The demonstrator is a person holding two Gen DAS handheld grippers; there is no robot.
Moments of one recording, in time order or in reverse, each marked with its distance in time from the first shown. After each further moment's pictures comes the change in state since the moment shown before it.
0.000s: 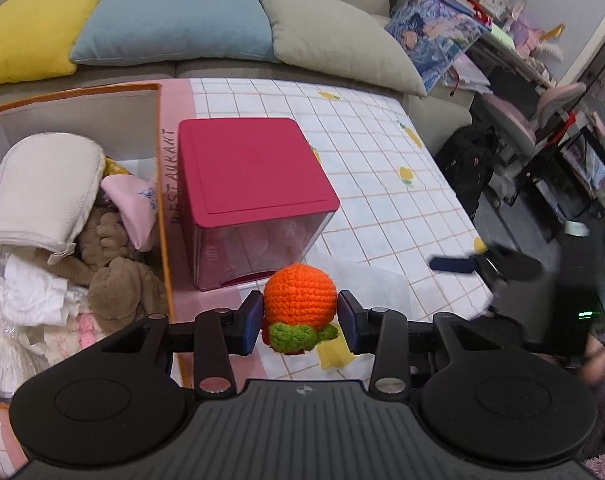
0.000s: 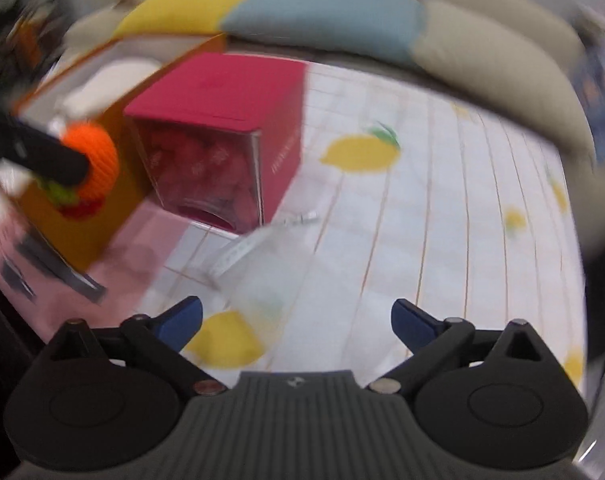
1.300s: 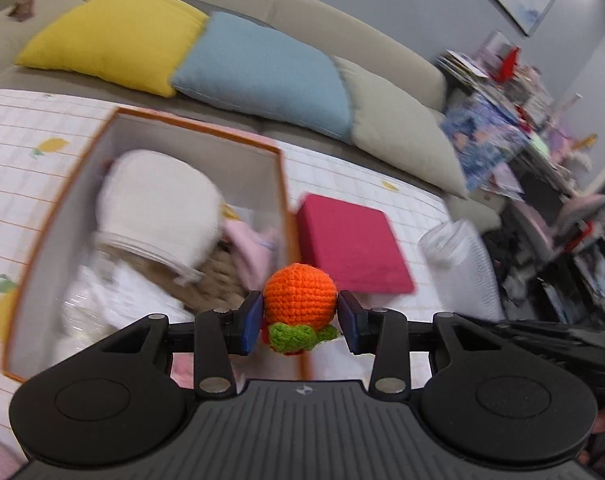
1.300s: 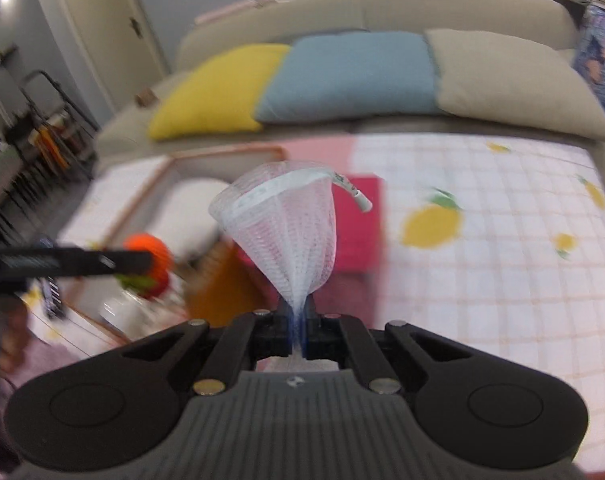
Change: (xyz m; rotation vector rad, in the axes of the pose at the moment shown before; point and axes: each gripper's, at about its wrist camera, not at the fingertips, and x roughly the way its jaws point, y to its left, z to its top) left arm -0.057 0.081 -0.008 -0.229 -0.214 0.059; right arm -0.074 0.036 0.069 0.333 -0.160 0.202
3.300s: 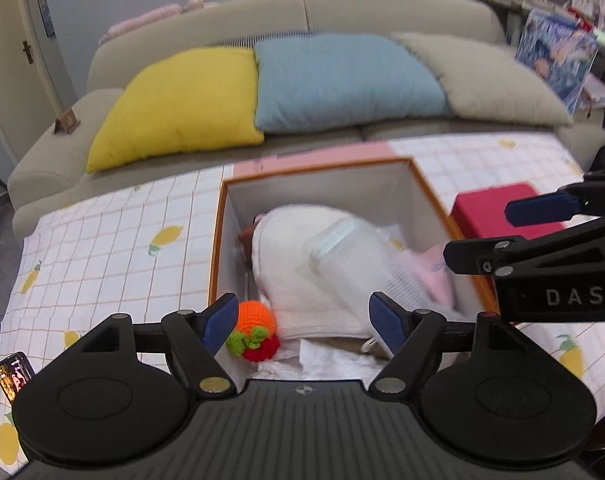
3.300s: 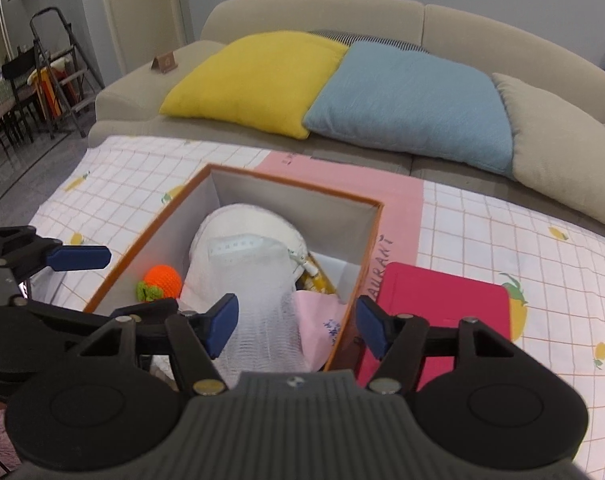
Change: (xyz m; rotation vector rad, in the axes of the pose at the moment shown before) left arm 0.007 0.019 0.033 0.357 -0.017 0.383; right arm 0.096 0.110 0.064 -0.201 0.035 -0.116
